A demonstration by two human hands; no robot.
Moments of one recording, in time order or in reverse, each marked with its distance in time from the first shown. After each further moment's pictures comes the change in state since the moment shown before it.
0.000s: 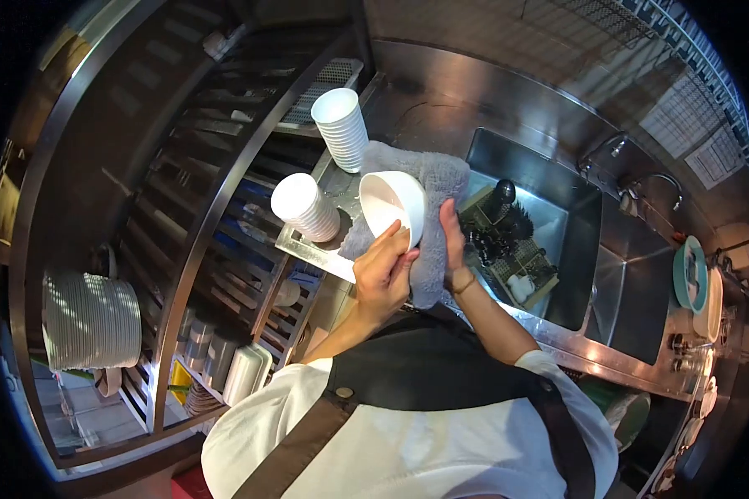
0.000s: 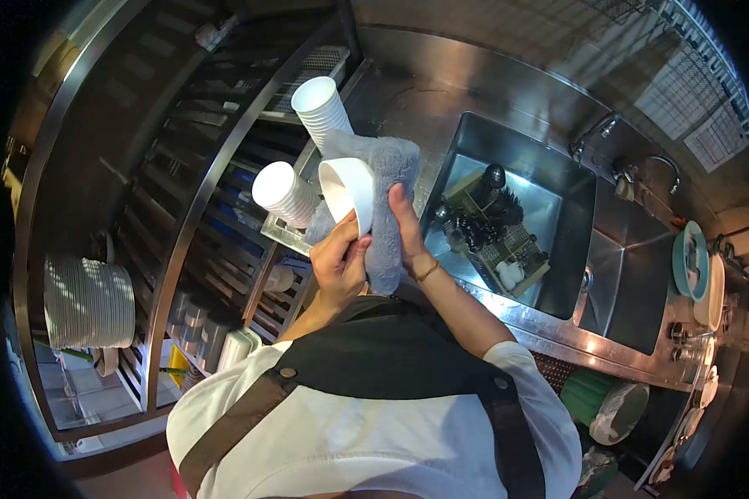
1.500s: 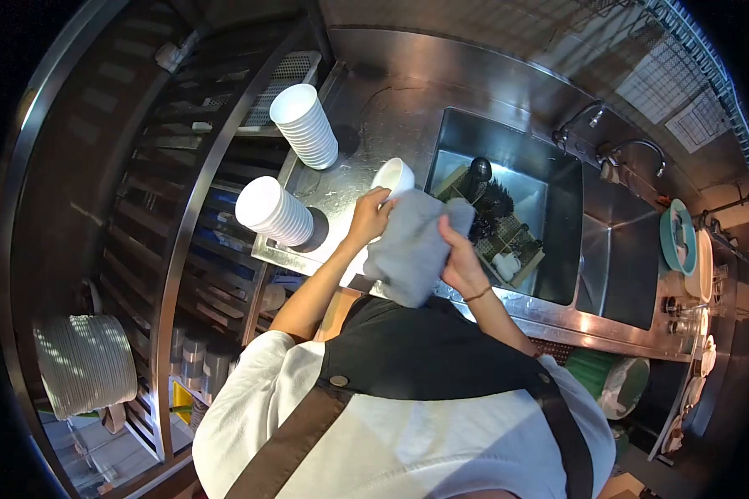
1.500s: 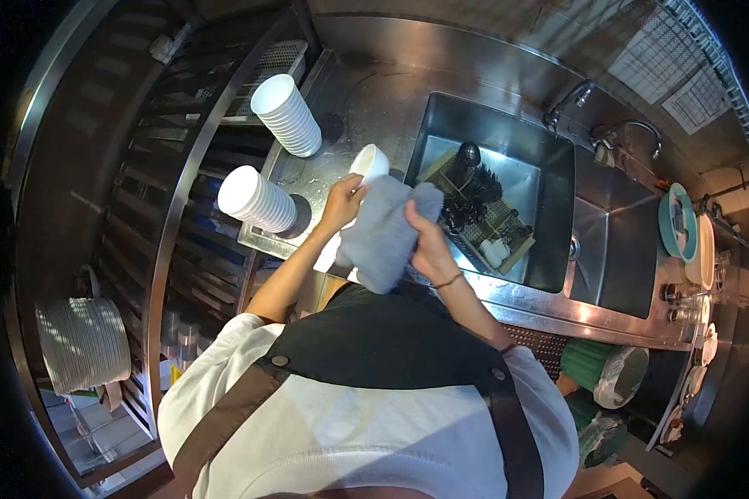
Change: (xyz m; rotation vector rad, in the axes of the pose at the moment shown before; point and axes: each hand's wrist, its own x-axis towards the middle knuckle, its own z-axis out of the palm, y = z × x) left_hand -0.001 -0.192 0.058 -0.007 -0.469 -0.293; right_hand -0.034 0.006 -0.087 0.025 0.506 -0.050
